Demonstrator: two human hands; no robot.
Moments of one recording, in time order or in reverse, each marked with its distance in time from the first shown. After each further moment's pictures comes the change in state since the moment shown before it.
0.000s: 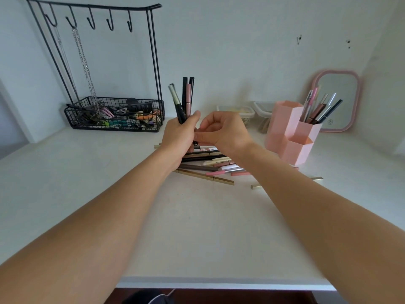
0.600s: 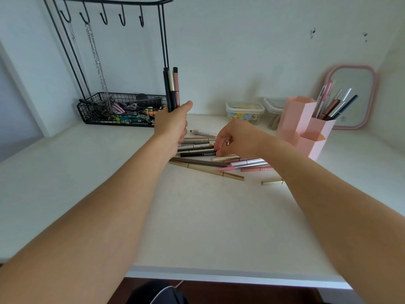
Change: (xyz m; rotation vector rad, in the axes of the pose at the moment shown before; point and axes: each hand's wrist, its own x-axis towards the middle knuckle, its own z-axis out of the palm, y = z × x) left_hand 0.019 0.001 -0.028 -0.212 0.084 -0.140; right_hand 0.012 0.010 -0.021 -0.791 -0.369 -0.062
